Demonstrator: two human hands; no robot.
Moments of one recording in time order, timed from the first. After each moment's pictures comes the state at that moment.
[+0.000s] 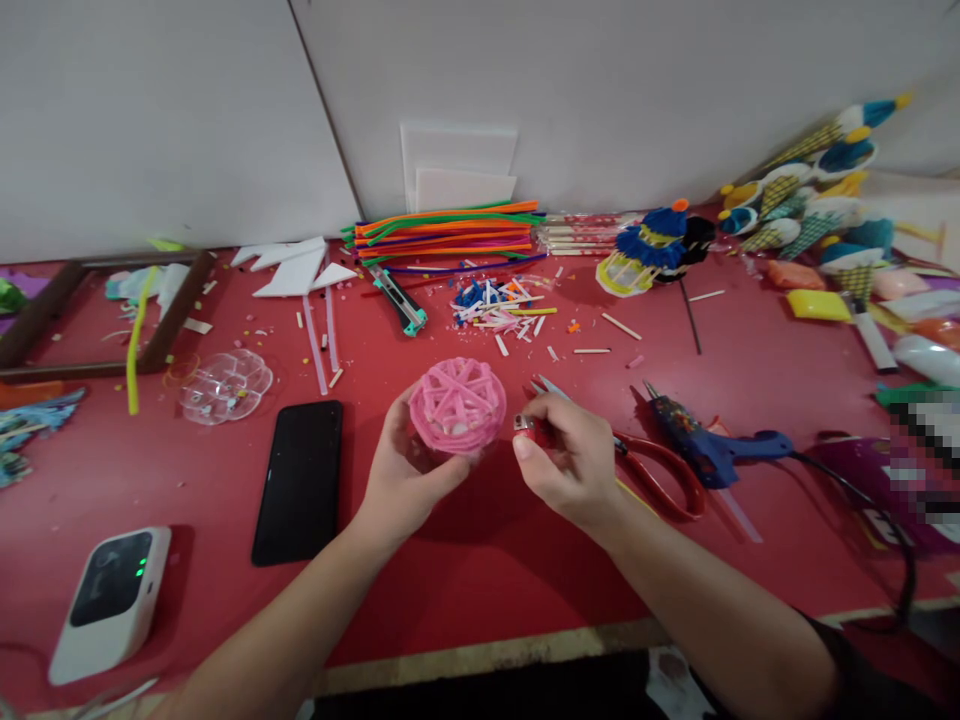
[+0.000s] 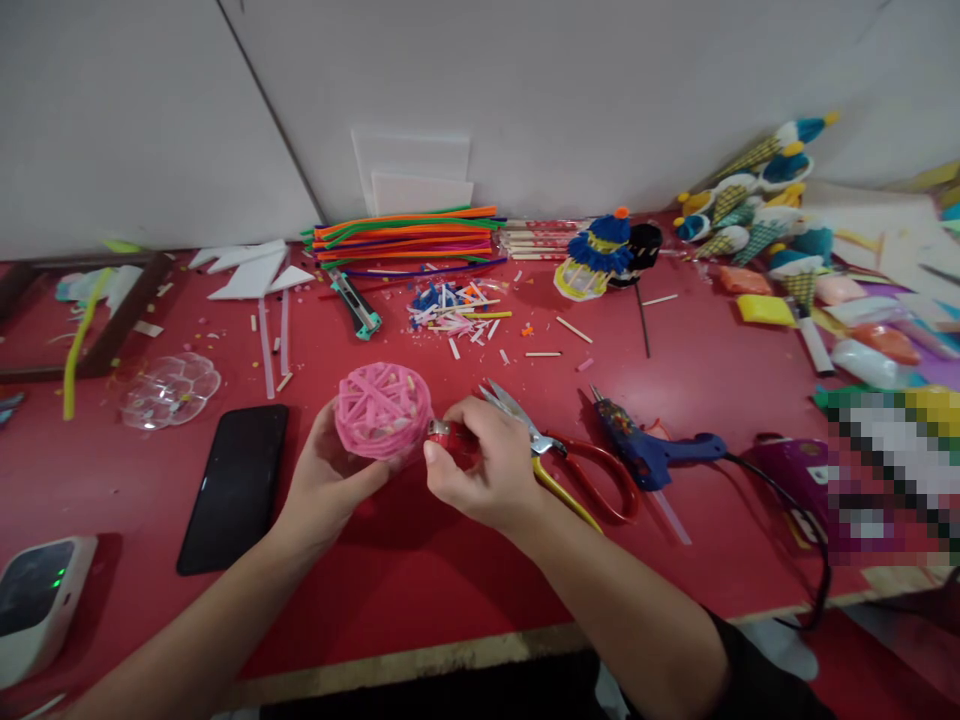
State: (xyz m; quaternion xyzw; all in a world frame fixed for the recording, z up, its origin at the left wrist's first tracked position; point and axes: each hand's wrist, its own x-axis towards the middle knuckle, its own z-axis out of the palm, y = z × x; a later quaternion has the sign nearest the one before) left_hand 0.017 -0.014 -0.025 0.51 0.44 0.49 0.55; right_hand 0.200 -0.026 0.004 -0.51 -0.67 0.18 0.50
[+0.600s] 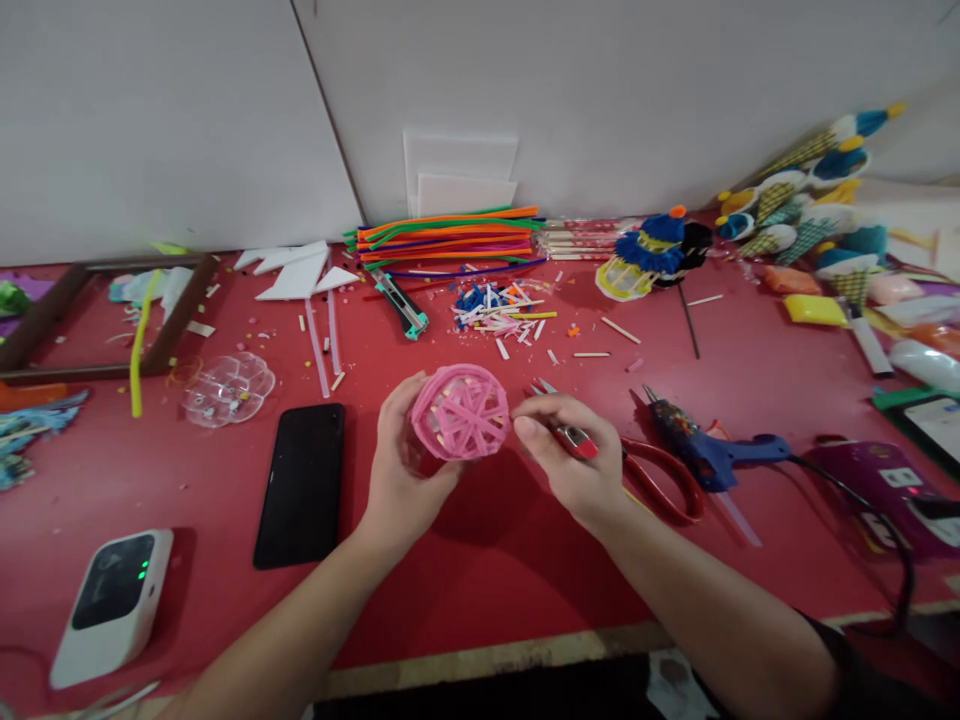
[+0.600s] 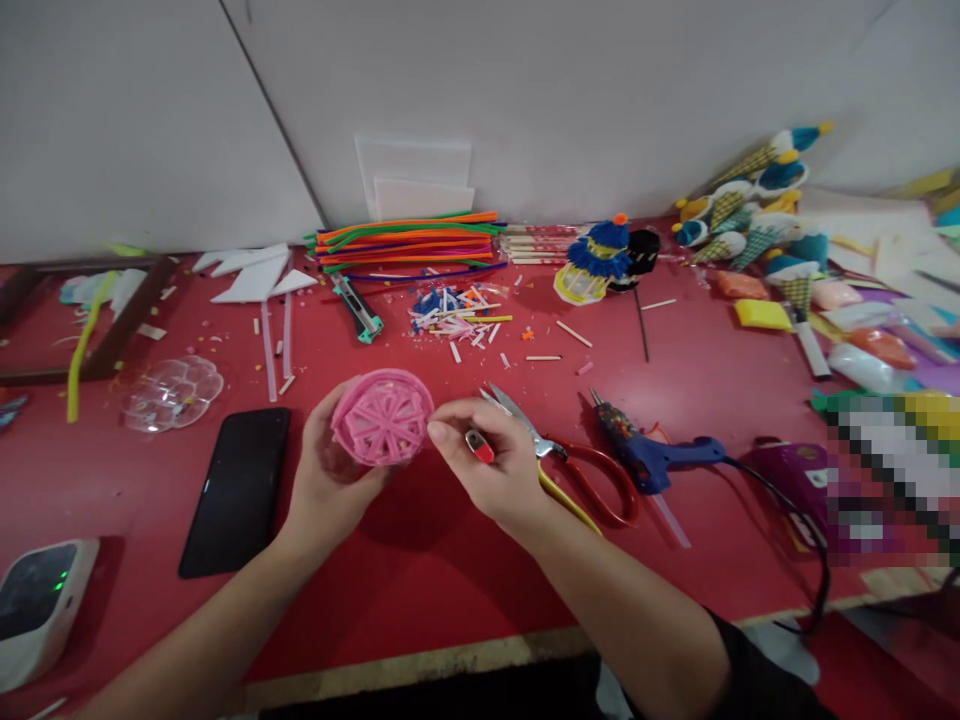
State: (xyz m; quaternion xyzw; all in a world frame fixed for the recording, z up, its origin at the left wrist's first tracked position) left_hand 0.013 -0.011 -0.035 0.62 0.44 0.52 0.39; right_hand 0.196 -0.024 -0.003 -0.46 -0.57 0.32 0.61
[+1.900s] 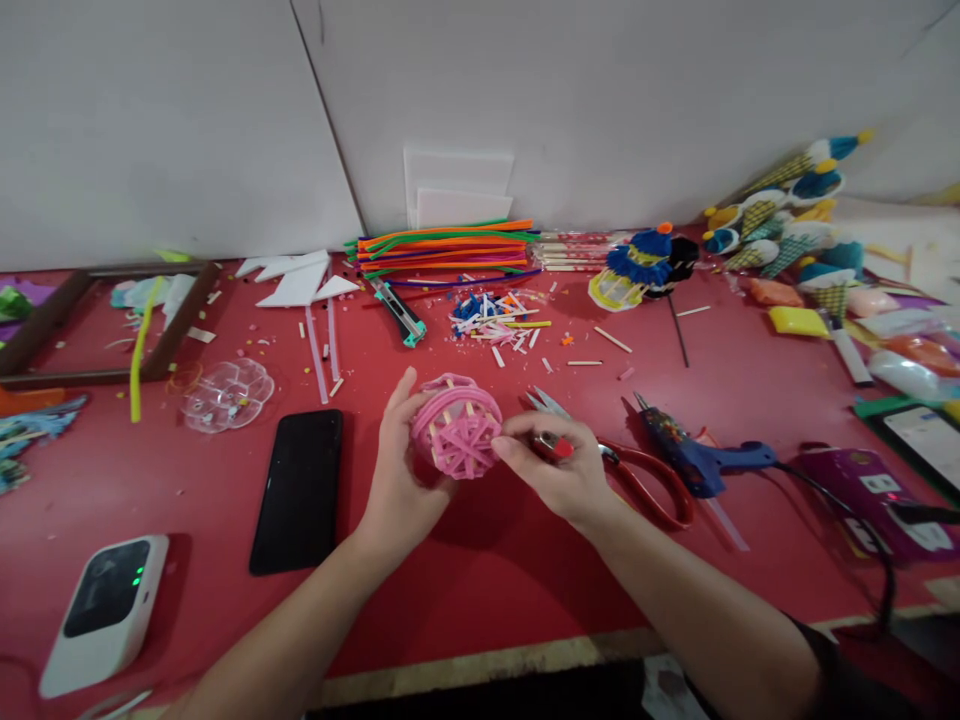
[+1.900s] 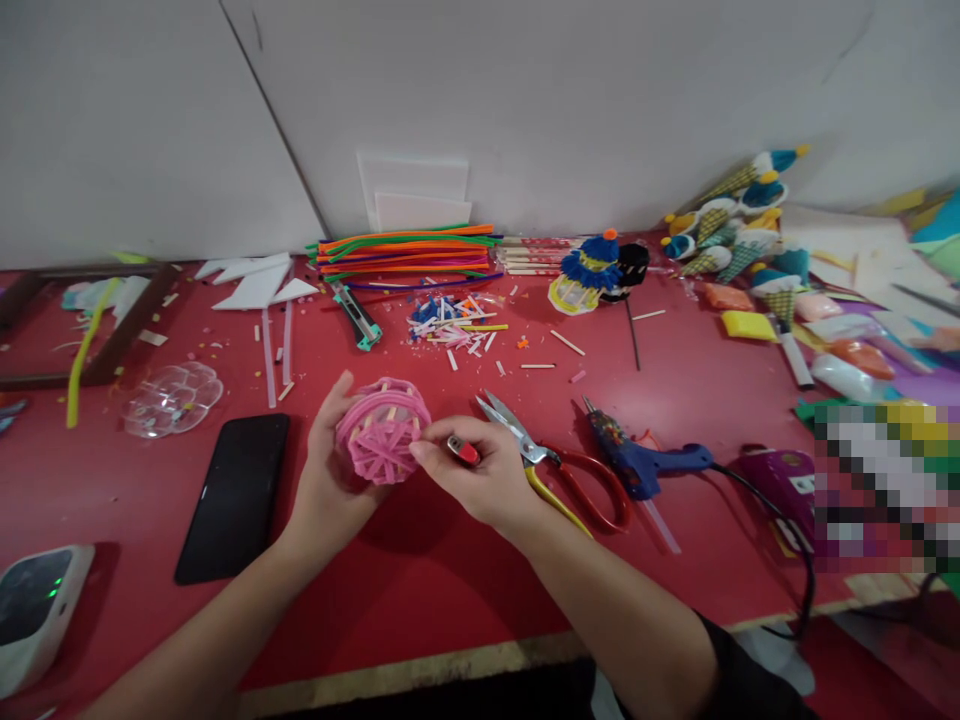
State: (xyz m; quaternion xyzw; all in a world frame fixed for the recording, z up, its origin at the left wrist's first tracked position) left_hand 0.010 -0.011 -0.036 0.69 0.41 0.49 0.34; right_hand 0.193 -0.021 -0.005 -0.47 -0.56 0.36 0.57
